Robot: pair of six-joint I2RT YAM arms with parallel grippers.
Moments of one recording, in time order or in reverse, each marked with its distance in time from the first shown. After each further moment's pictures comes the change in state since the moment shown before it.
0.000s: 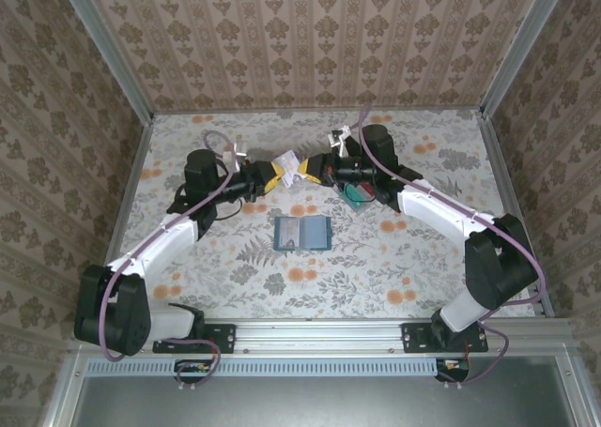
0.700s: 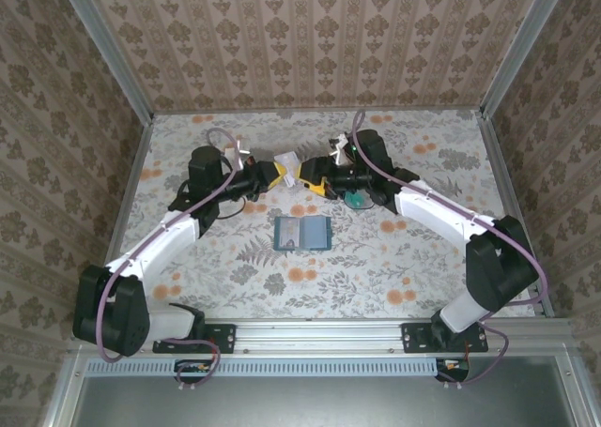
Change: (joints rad) left arm -0.038 0.000 0.048 -0.034 -0.059 0.049; right arm 0.044 0.000 0.017 -0.154 0.087 -0.045
